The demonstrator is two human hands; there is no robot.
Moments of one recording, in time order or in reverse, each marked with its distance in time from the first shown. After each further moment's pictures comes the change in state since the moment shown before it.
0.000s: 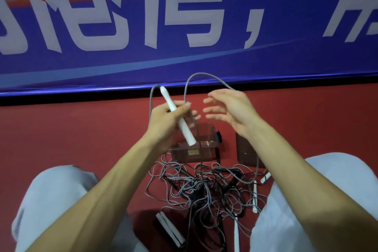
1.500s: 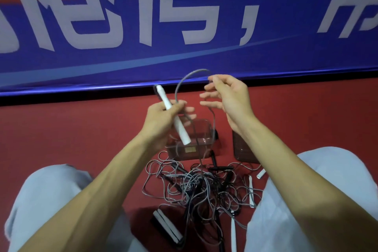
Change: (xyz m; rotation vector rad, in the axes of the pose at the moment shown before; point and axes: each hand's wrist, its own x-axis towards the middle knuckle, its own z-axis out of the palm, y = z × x) left_hand 0.002 -0.004 0.003 0.018 -0.001 -0.021; right_hand -0.004 -0.003 0.006 0.051 0.115 -0.251
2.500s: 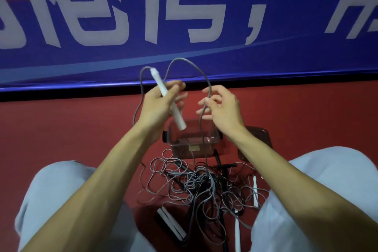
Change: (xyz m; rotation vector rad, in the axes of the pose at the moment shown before) left_hand 0.008 0.018 -0.020 0.058 0.034 0.187; right_hand -0.009 0.035 0.018 -0.404 -0.018 -0.091
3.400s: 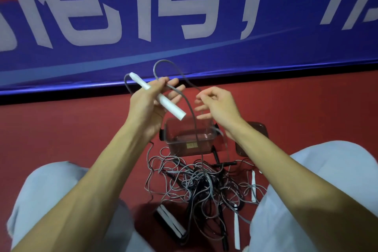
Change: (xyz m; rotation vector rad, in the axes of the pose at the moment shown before) left_hand -0.002 0.009 0.006 -0.433 0.040 -0.127; right_hand 0.000 -0.002 -0.010 0.104 -0.087 0.190
